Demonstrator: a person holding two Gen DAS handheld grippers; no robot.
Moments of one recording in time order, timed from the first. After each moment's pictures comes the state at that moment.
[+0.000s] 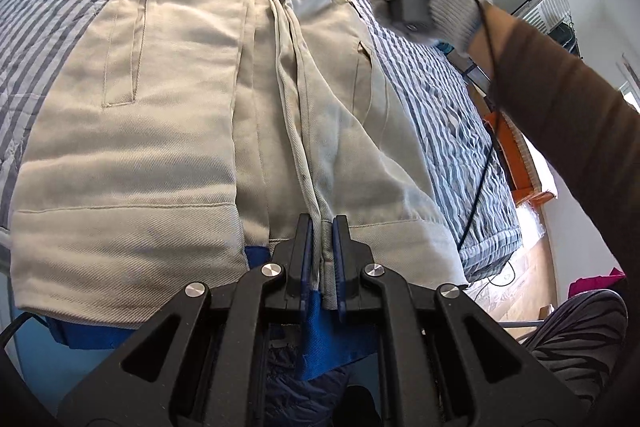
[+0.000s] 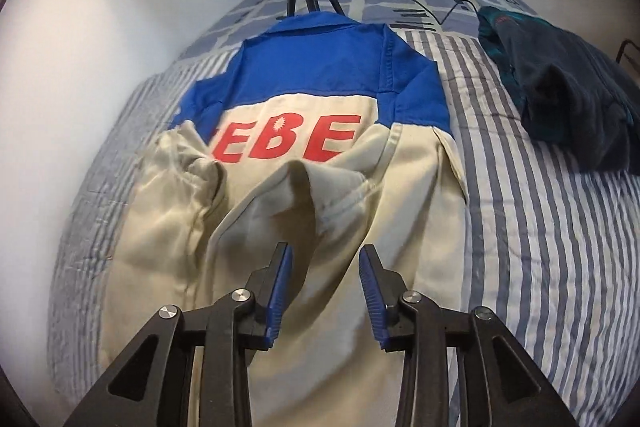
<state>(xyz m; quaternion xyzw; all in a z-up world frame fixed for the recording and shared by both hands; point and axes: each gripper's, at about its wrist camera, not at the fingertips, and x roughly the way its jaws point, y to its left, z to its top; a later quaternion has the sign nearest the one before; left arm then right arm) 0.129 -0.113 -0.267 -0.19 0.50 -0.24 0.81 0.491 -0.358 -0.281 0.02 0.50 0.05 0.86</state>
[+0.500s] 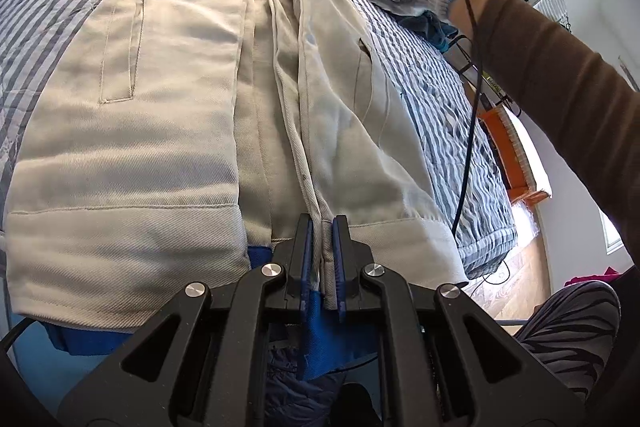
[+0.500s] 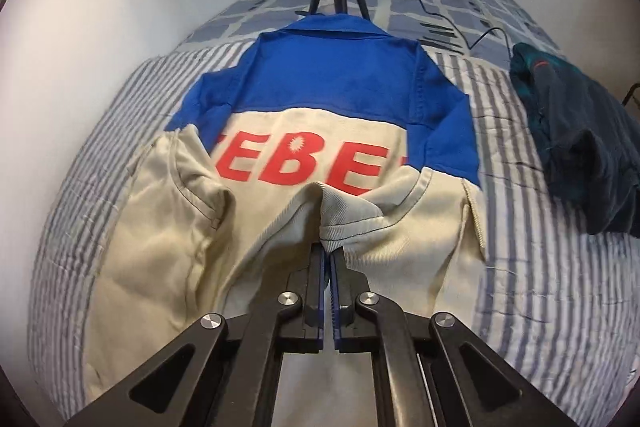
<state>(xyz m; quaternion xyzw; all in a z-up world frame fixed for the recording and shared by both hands) 0.132 -0.109 -0.272 -0.19 0.50 -0.24 0.81 0.519 -0.335 -0.274 0.01 0.50 0.08 0.86</state>
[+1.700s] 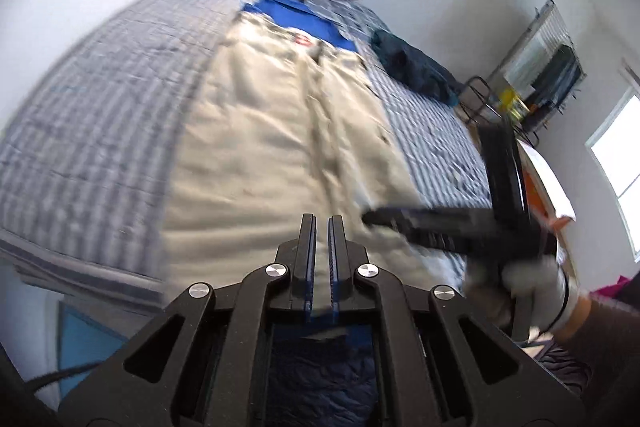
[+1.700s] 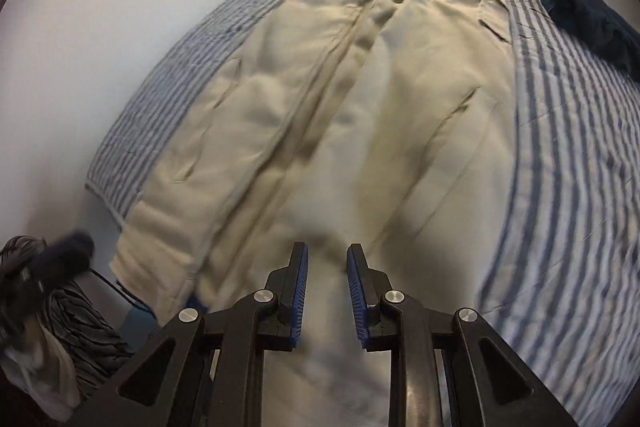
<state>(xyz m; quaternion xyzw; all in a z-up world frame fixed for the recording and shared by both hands) 0.107 -0.017 -0.191 -0.18 0.42 -0.18 0.87 0.198 -0.325 -0.304 0.01 0.54 0.22 0.81</state>
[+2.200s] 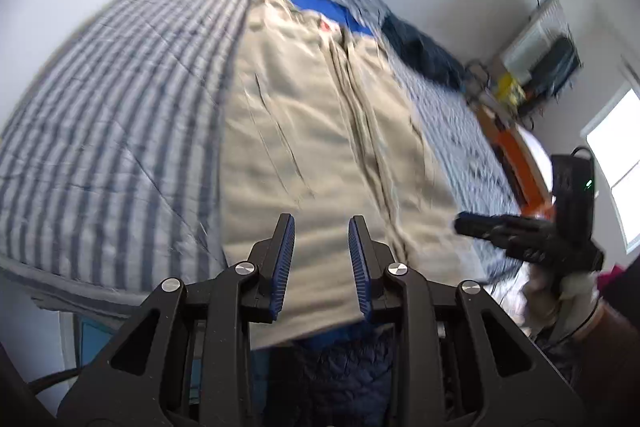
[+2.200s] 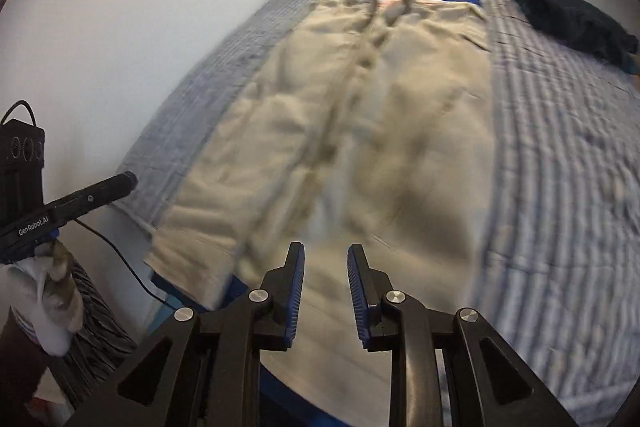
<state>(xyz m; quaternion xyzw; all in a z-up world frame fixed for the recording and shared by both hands) 0.132 0.016 -0.226 -0.16 0.46 -0.22 0.84 0.141 -0.357 -0.277 0.03 0.51 0.18 0.84</state>
